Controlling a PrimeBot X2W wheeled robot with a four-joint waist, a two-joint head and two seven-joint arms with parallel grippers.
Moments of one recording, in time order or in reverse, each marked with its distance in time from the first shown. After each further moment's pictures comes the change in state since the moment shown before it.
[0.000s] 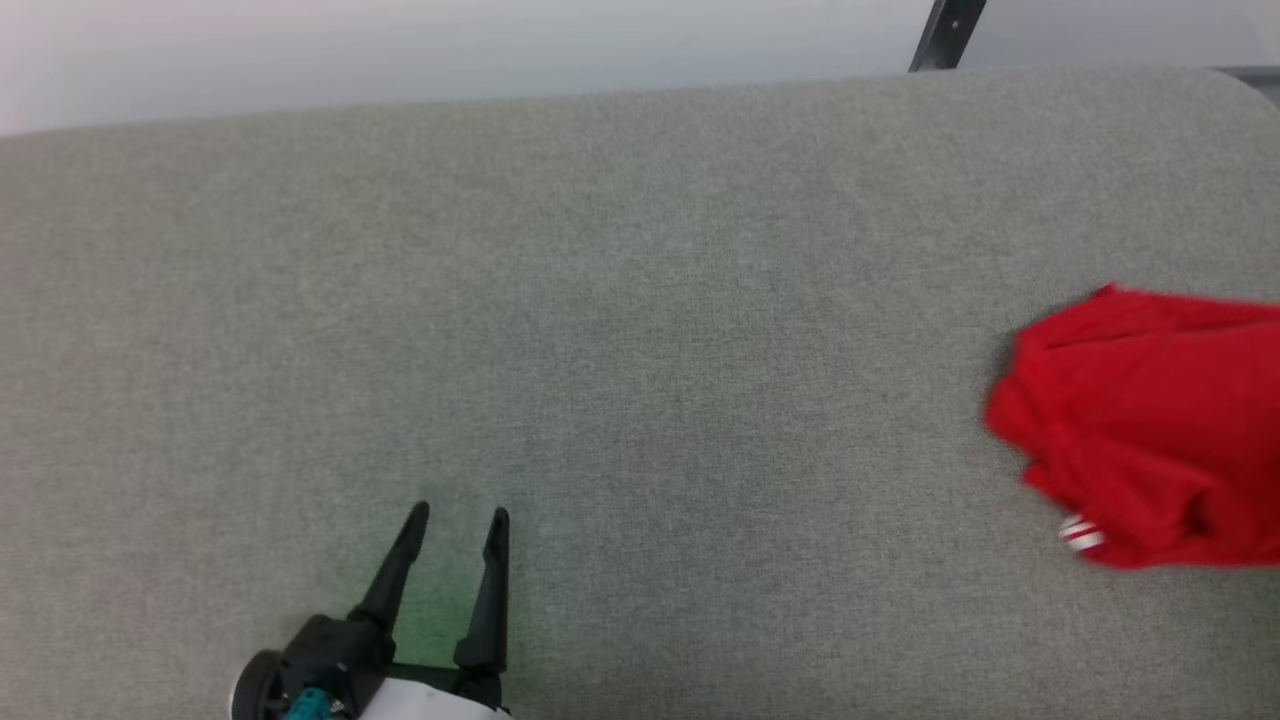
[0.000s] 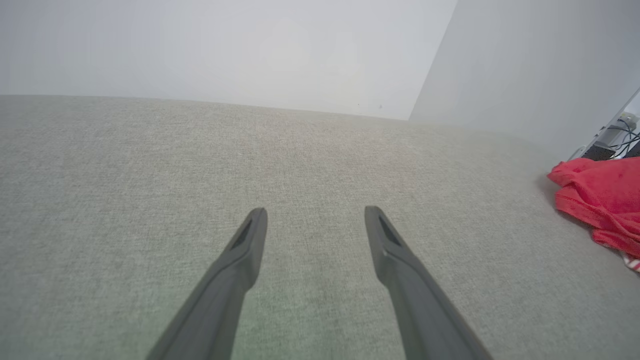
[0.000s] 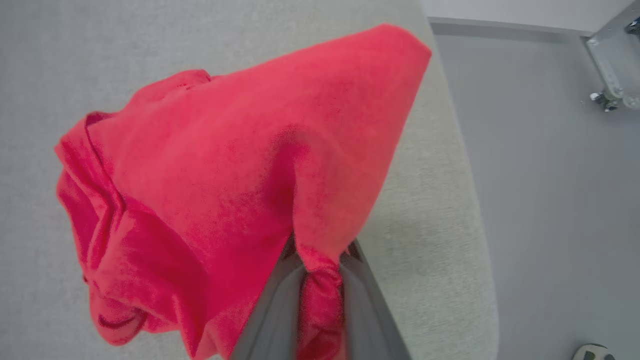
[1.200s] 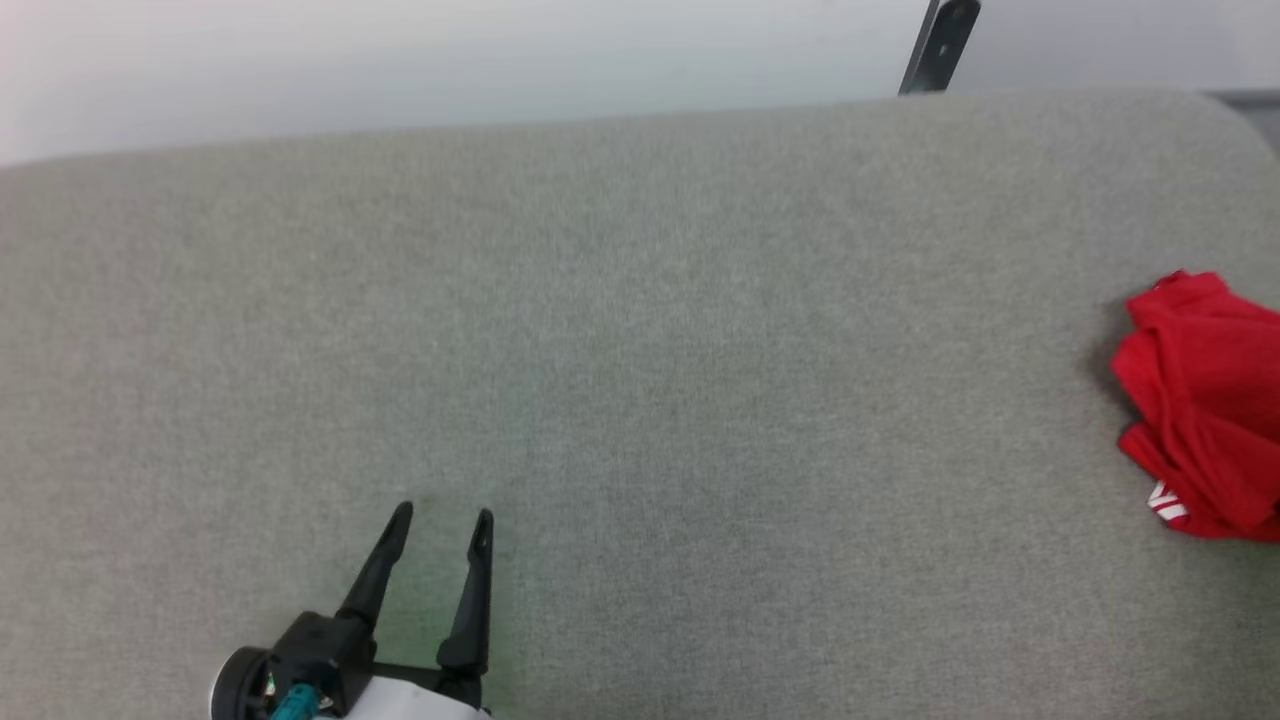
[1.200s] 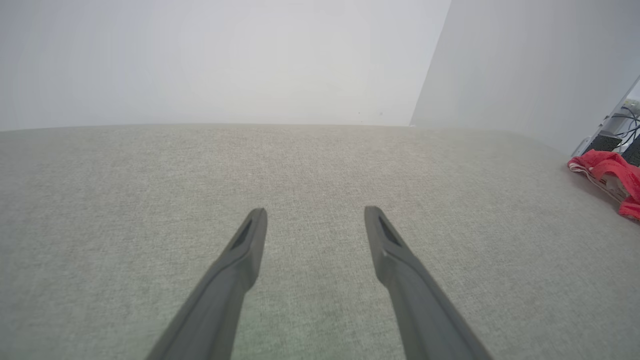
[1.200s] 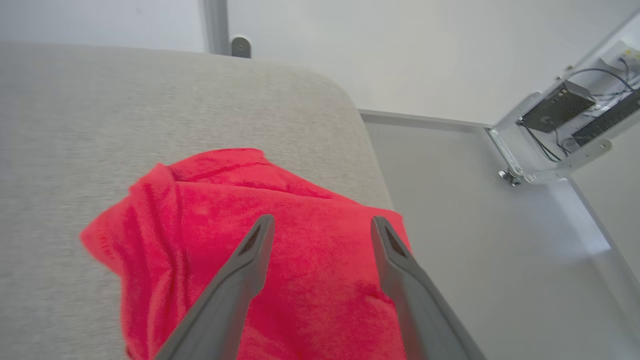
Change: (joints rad) left arm -0.013 0.017 0.033 0.008 0.045 -0.025 0.000; right arm -0.293 0.070 0.082 0.472 -0.291 0.000 -0.443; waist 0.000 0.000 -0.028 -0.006
